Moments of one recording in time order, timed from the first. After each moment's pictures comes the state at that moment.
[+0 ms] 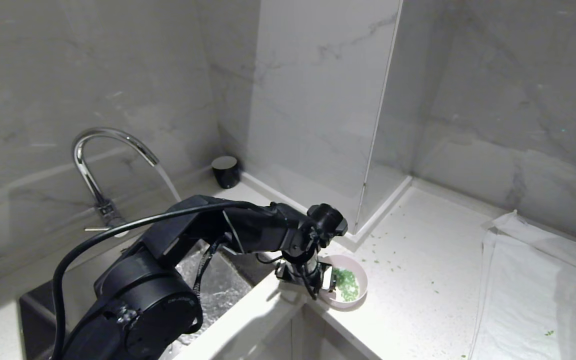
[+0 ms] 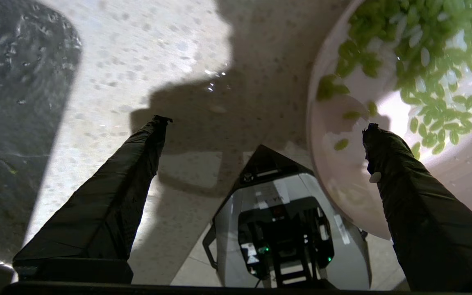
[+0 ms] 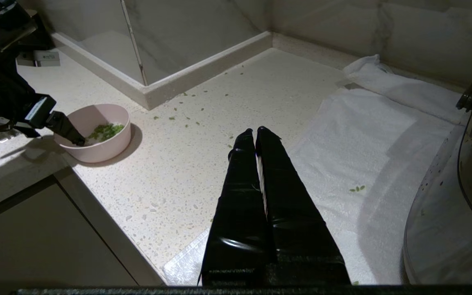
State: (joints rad) left arm -0.78 2.53 -1.95 0.59 0.11 -0.43; right arm 0.01 0.00 0.00 -0.01 0.00 0.01
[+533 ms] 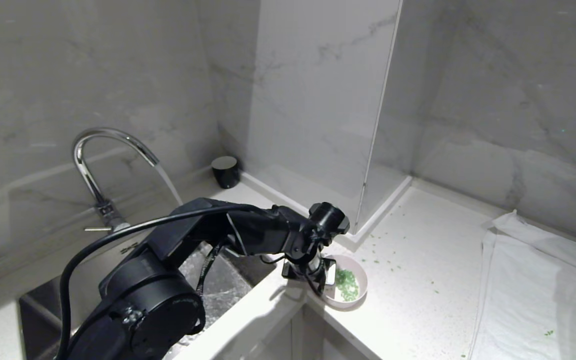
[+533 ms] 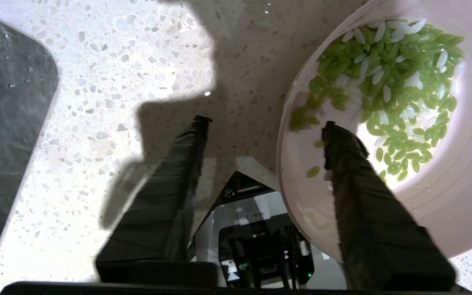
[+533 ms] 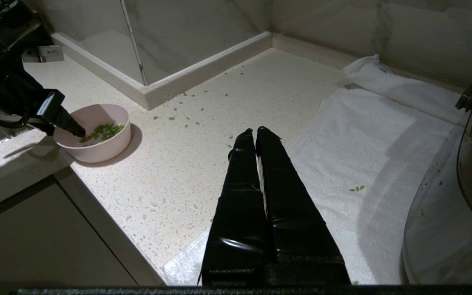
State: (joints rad) left arm -0.78 2.55 -1.96 0.51 0.12 -0.48; right arm 0.01 0.00 0.00 -0.01 0.00 0.01
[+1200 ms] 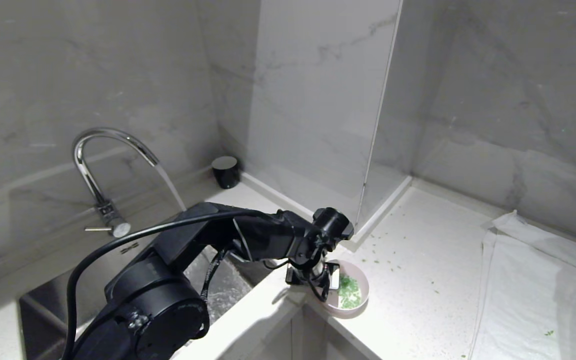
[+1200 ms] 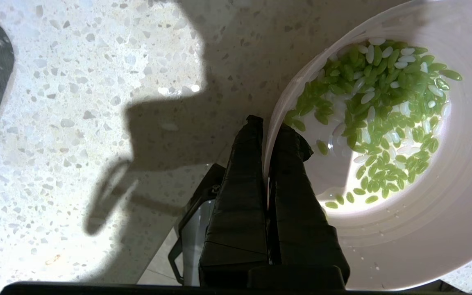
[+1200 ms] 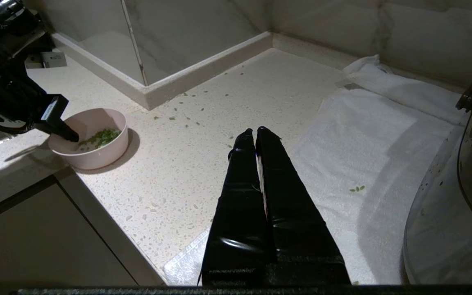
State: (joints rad) left arm -0.80 2.56 -1.95 0.52 0.11 -0.51; right arm 0.01 0.00 0.00 -0.01 0.00 0.01
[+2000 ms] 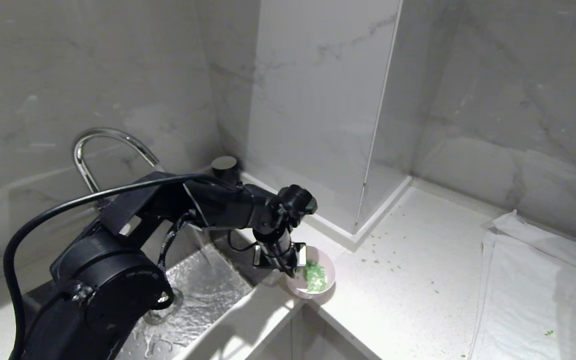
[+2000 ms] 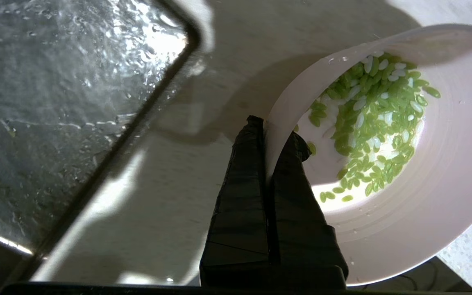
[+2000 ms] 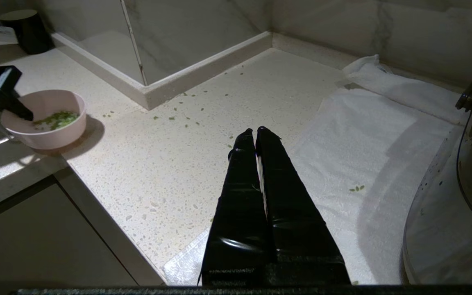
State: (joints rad) left arm -0.65 2.44 -1.87 0.59 0.09 -0.55; right arm 0.01 0.00 0.00 -0.01 0.00 0.01
